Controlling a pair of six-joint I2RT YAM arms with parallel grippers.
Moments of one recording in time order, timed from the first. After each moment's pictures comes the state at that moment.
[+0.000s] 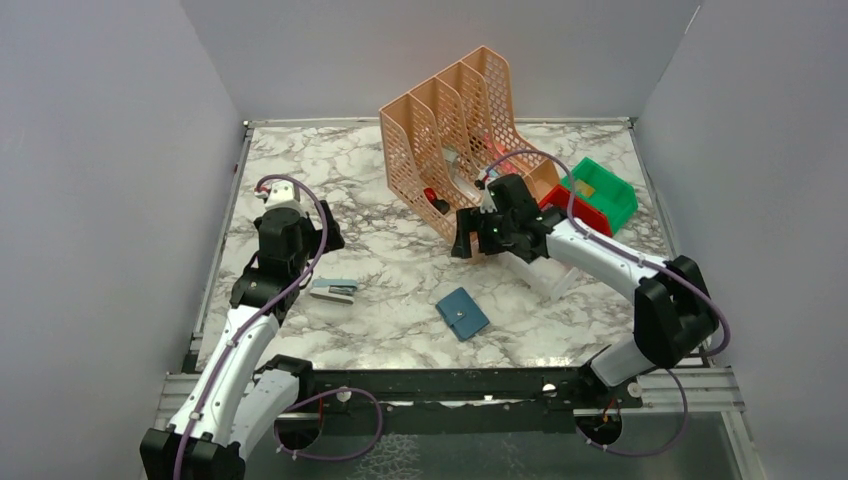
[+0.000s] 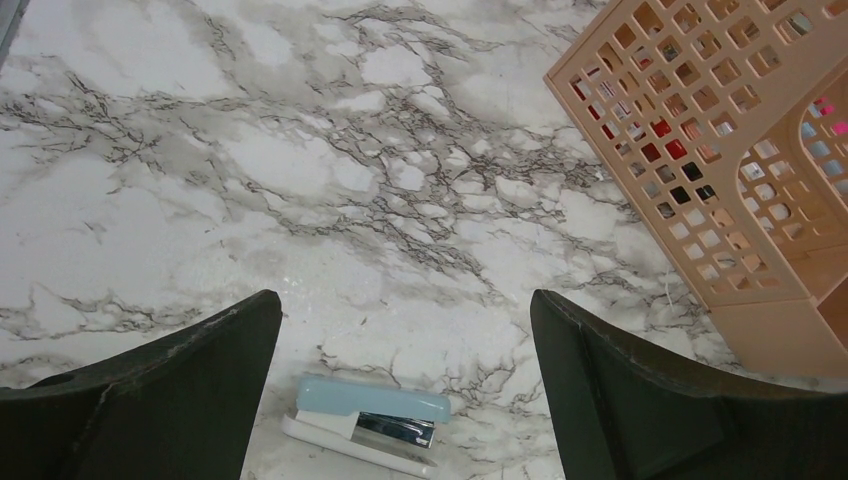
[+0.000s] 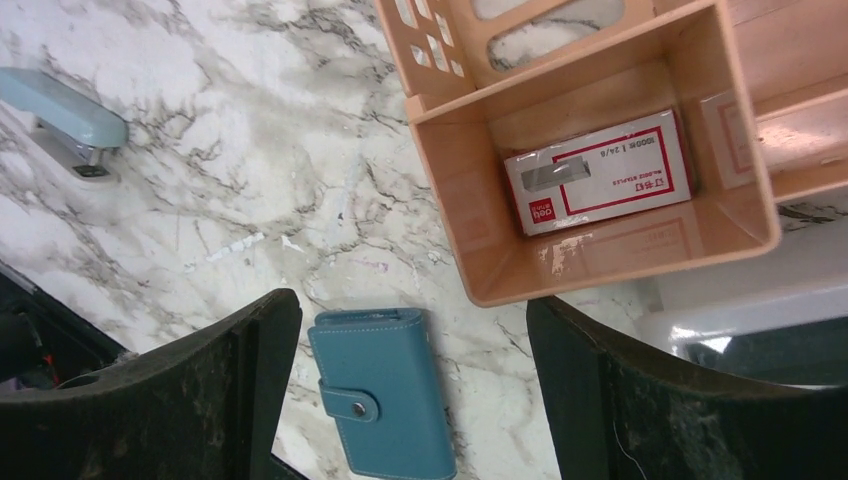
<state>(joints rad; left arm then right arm) -0.21 0.81 0.69 -0.34 -0.20 -0.35 0.58 1.51 1.05 -0.39 -0.18 0.36</state>
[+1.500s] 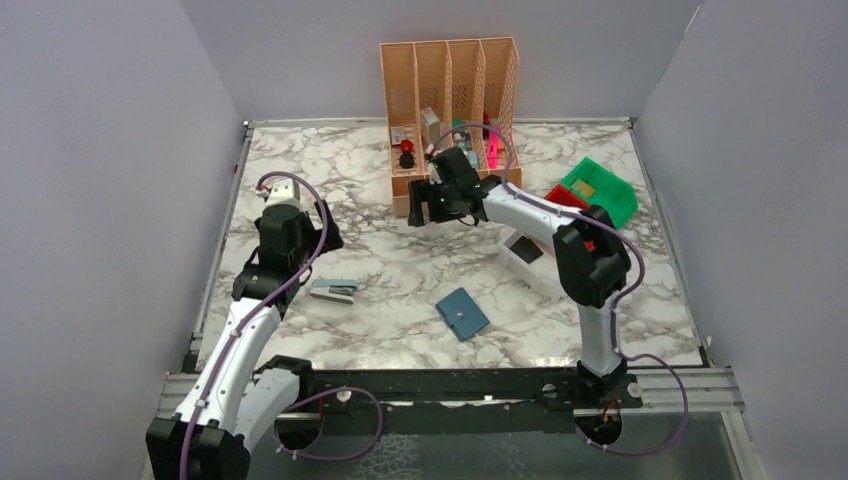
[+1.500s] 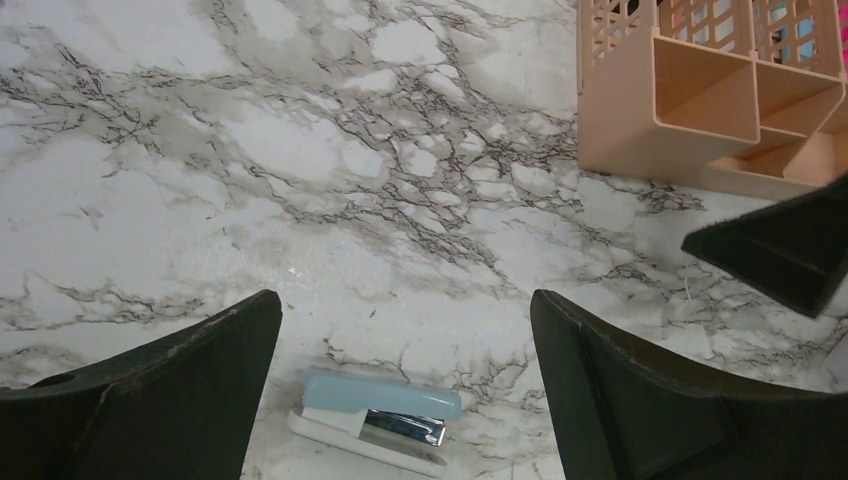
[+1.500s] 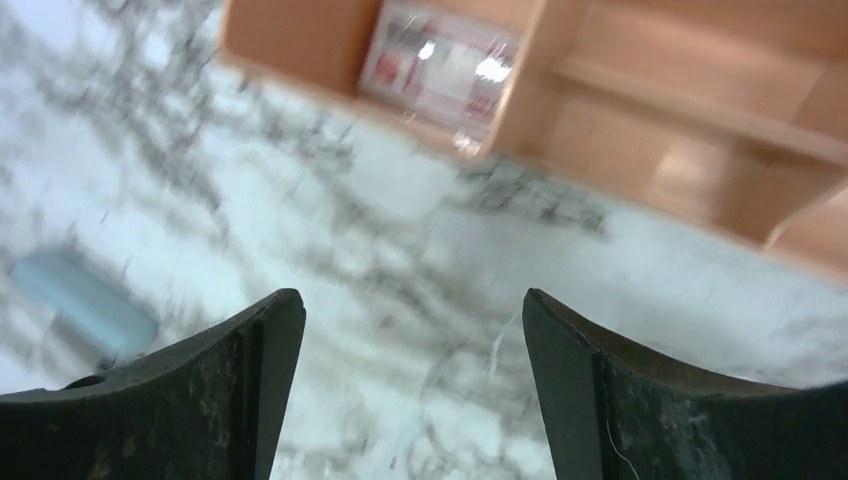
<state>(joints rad) -0.17 0.86 0.69 -0.34 -0.16 -0.35 0.66 2.08 1.62 -0.35 -0.09 0.36</state>
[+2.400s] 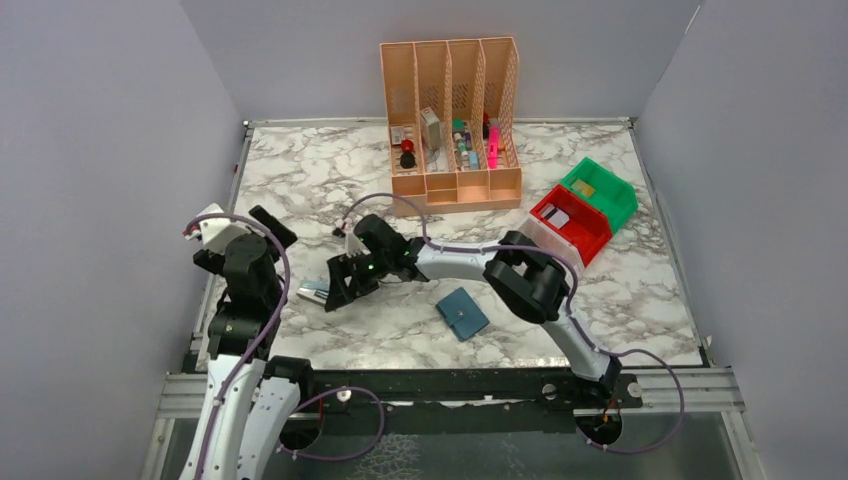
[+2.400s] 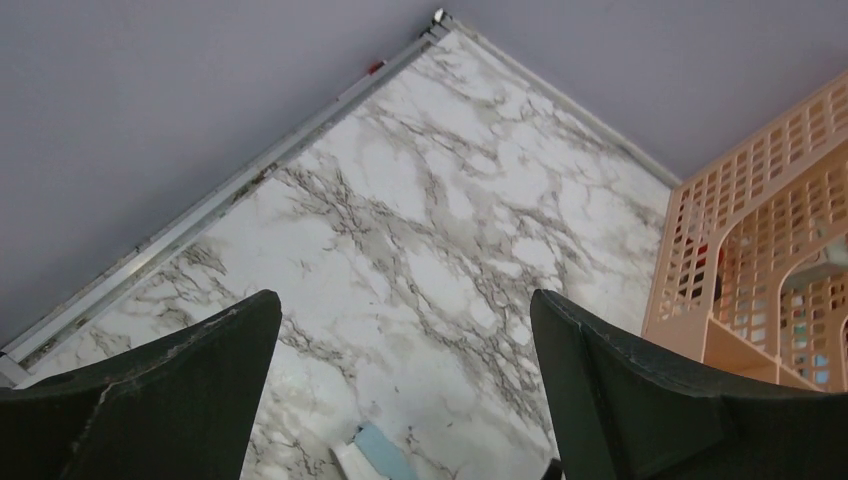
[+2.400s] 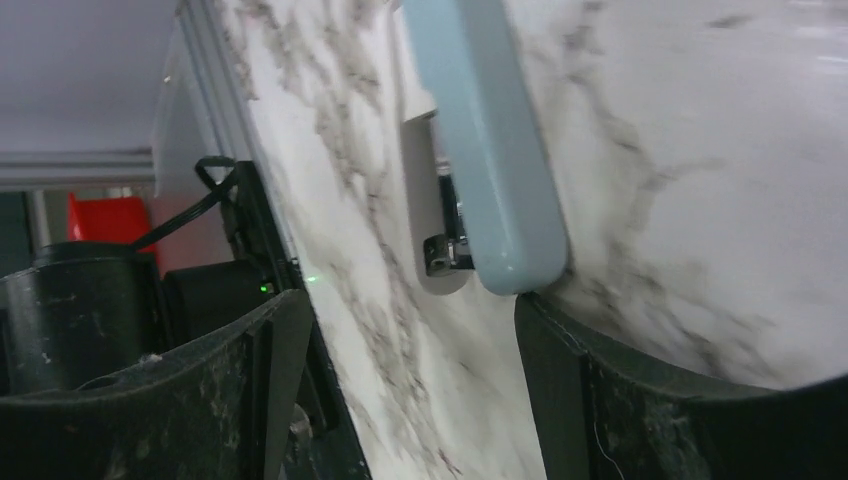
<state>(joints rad) -0.12 0.57 0.69 -0.40 -0.59 -0.47 1.02 2.27 1.58 0.03 -0.56 0.59</state>
